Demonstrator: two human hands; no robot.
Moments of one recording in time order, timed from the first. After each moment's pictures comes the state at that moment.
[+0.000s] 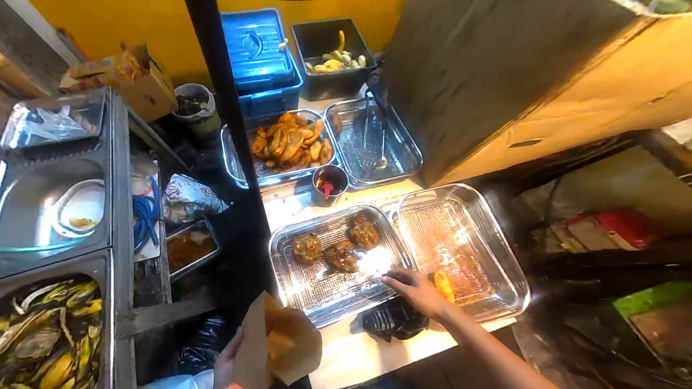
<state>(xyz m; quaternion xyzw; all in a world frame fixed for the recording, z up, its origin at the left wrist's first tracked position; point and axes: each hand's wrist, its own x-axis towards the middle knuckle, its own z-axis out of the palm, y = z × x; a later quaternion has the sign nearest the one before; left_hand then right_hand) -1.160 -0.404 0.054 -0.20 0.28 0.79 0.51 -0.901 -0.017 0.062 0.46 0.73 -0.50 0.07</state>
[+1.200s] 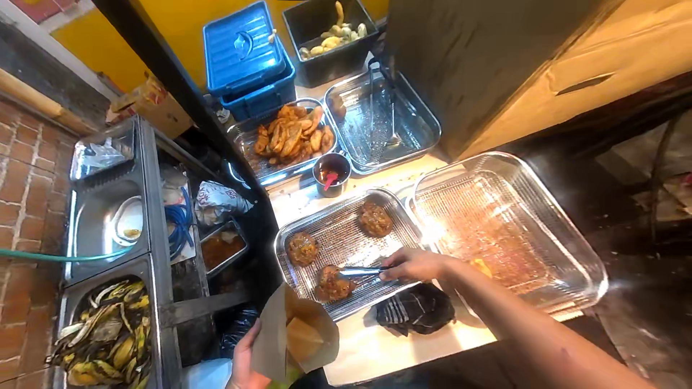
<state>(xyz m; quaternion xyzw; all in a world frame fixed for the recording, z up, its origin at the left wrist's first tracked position) -1.149 -0.390 0.073 -0.19 0.27 0.75 0.58 -0.945 0.025 0.063 0.28 0.70 -0.59 0.29</state>
